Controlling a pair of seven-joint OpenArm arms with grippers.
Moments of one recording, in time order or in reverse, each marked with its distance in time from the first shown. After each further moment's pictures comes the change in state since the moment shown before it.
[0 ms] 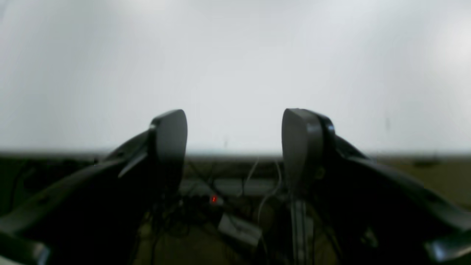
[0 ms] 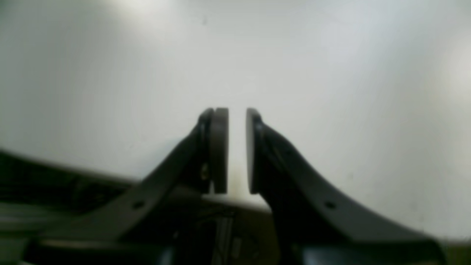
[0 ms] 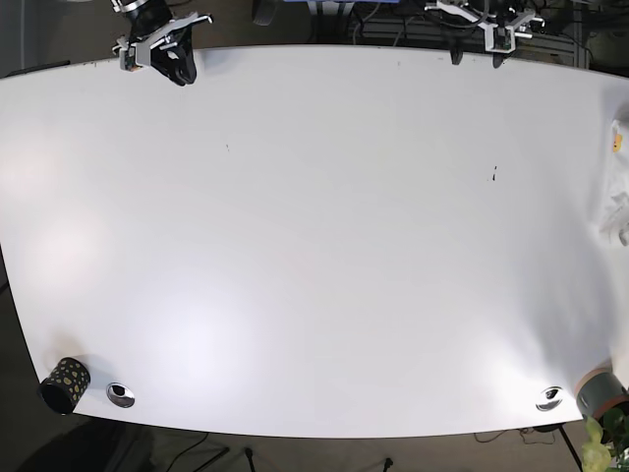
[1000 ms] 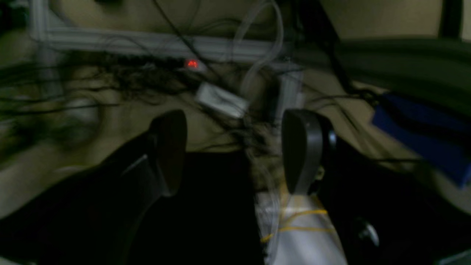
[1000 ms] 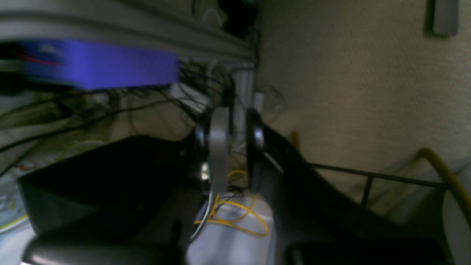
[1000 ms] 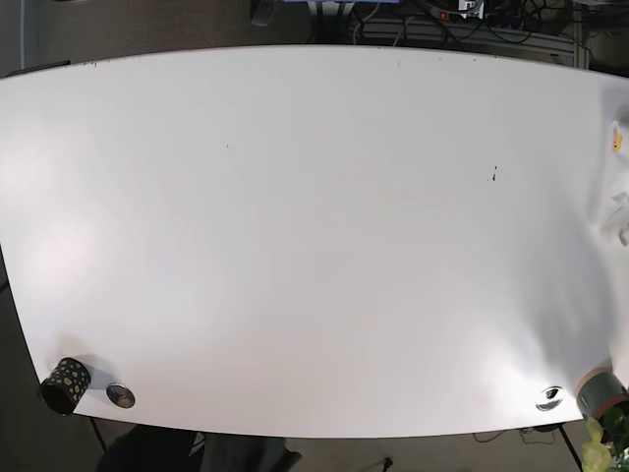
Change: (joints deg) left arm -15.5 -5.6 0.2 -39.3 0.0 -0.2 12.6; right arm 1.8 -1.4 -11.0 -31.9 -7.7 -0.9 0.3
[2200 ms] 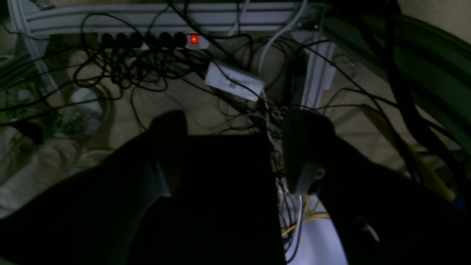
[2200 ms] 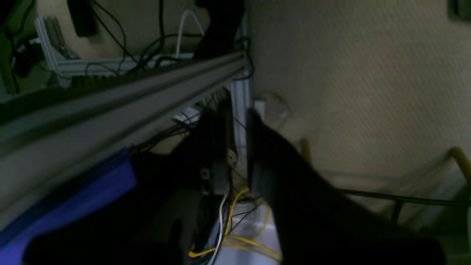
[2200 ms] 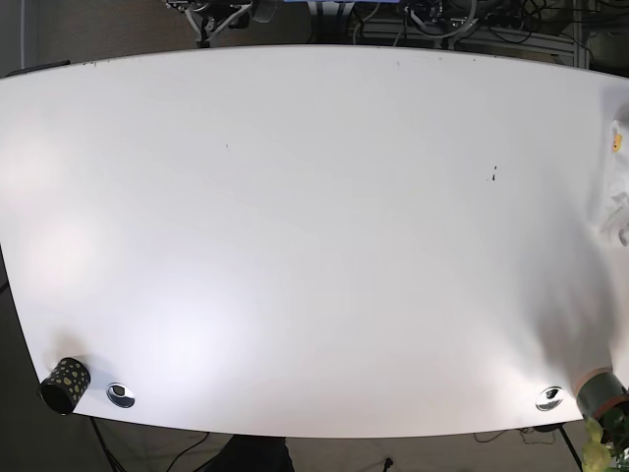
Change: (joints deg) left arm -37.9 -6.1 17.7 -62.2 -0.1 17.6 -12.5; right arm 38.6 -6.0 0.0 -48.0 -6.6 0.4 0.7
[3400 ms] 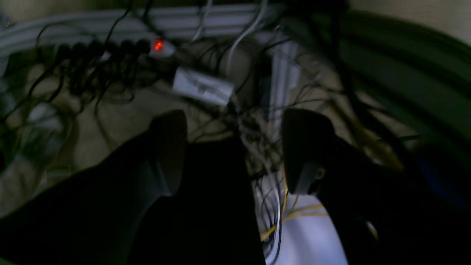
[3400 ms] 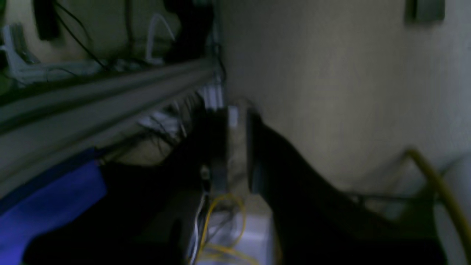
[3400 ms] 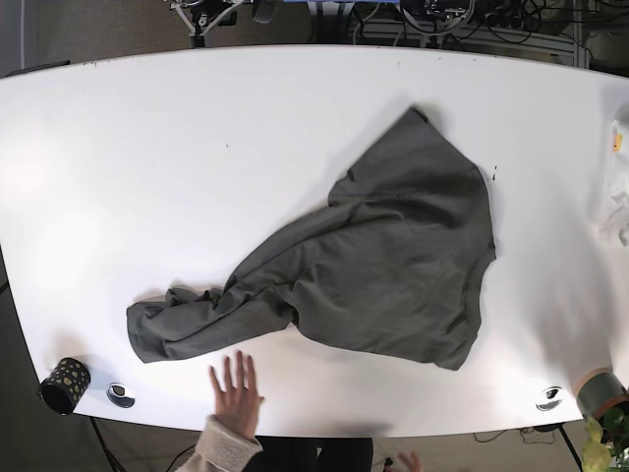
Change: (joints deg) left arm 7.5 1.4 -0.2 11.3 -0.1 -7.4 0.0; right arm -9.8 0.3 0.0 15.3 0.0 -6.6 0.3
